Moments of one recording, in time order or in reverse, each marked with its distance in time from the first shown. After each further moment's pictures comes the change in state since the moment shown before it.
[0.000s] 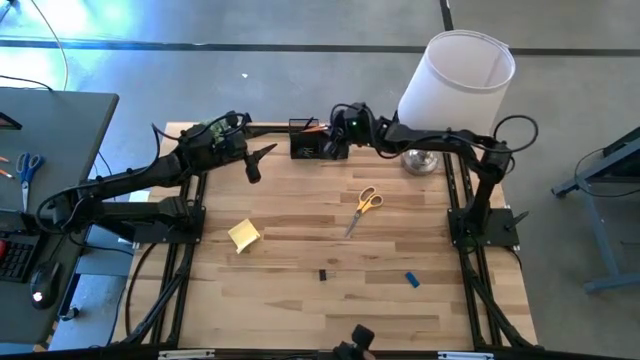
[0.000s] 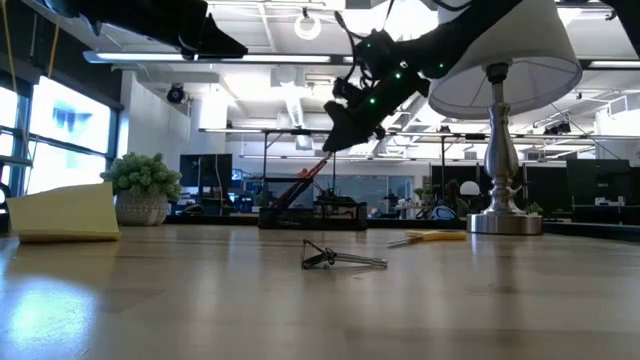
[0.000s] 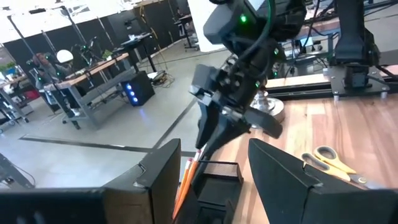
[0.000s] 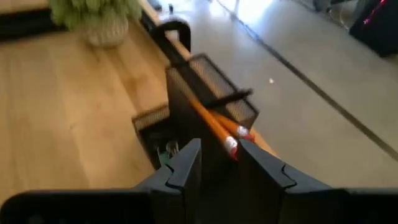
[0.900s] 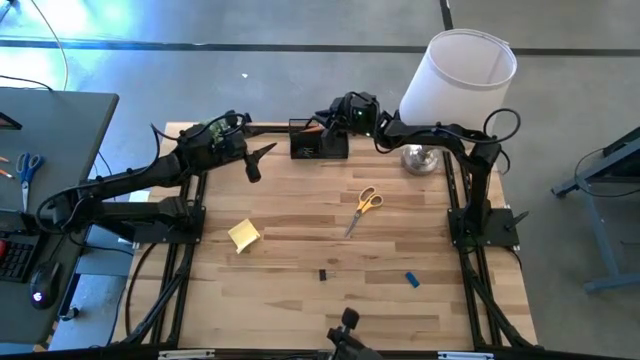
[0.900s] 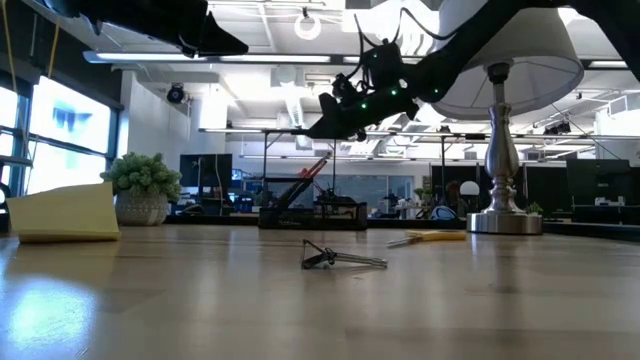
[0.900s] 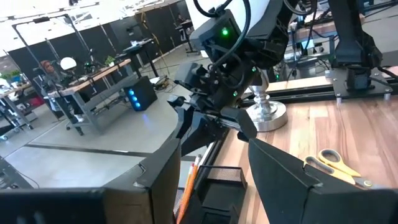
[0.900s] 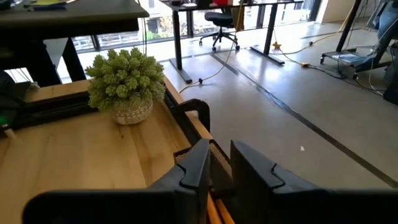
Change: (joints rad) left arm 0.000 0.000 0.000 0.020 -0.001 0.025; right arm -0.088 0.106 0.000 0.409 -0.236 0.011
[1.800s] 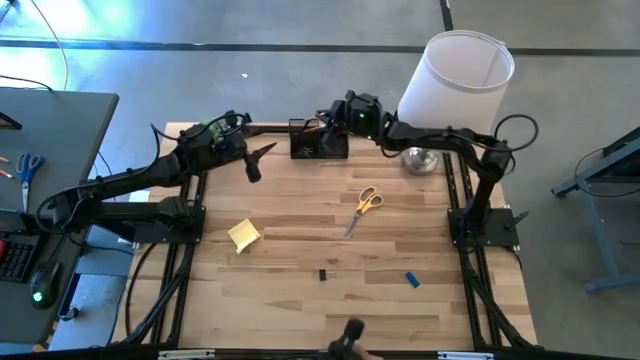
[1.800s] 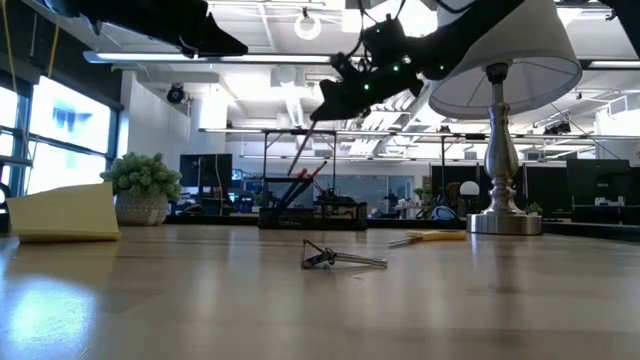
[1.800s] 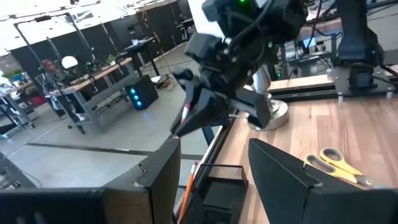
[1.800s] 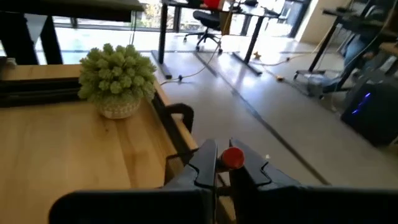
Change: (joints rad) left arm 0.000 0.000 0.000 -0.005 -0.007 0.000; right arm 0.067 -0.104 0.000 -0.106 0.140 -0.159
